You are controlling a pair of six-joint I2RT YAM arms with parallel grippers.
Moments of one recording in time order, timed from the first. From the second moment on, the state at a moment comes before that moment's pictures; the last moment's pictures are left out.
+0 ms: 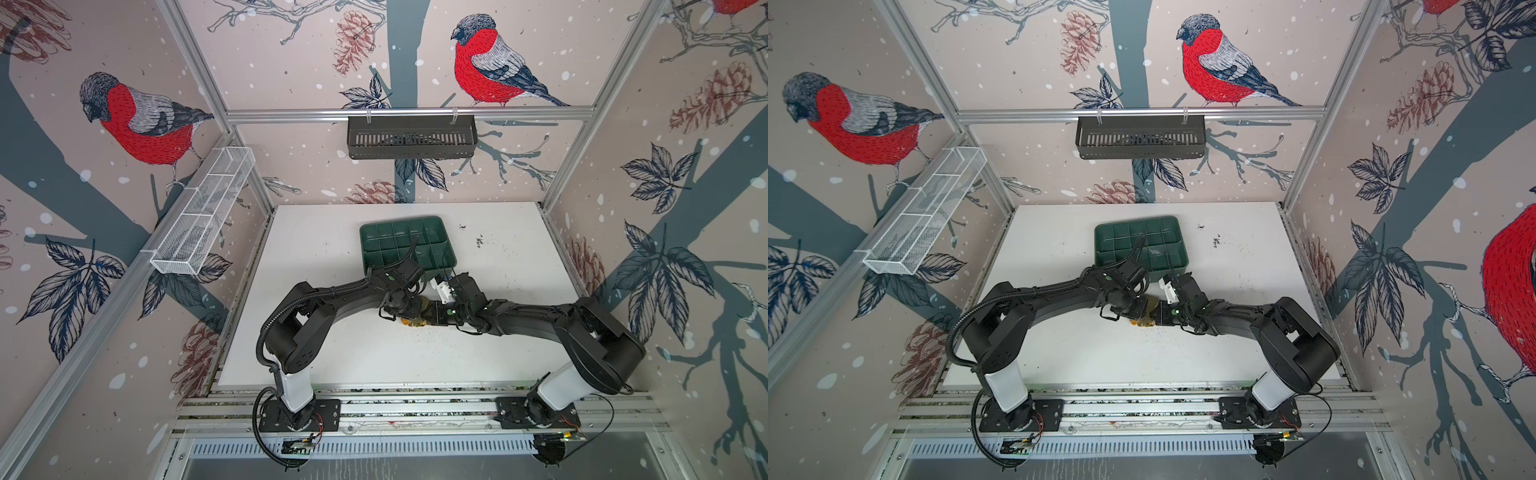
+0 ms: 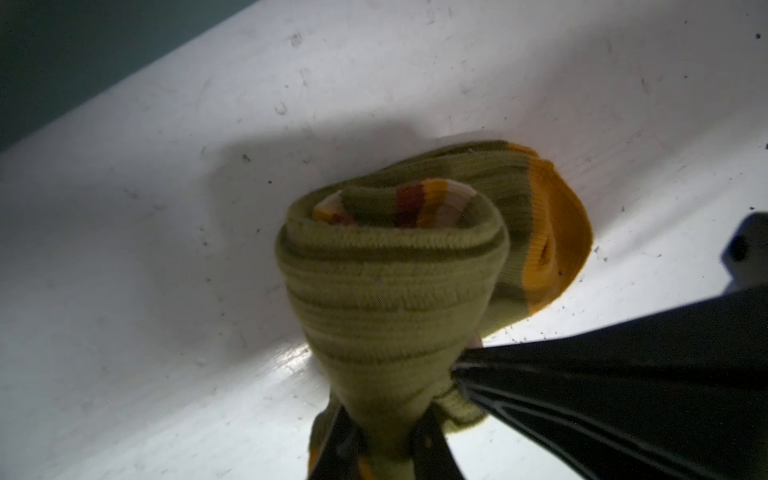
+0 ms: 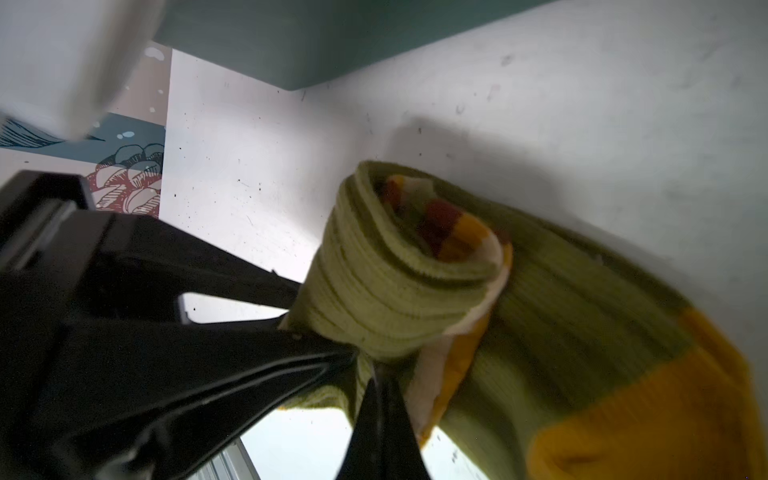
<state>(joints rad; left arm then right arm) -0.80 1.81 1.17 -0.57 0.18 -0.44 0.68 1.58 0.62 0.16 -0.46 0.66</state>
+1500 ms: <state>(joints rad) -0.66 1.66 0.95 -0.41 0.28 -0.44 0.63 1.65 0.61 0.21 -0.50 0.63</state>
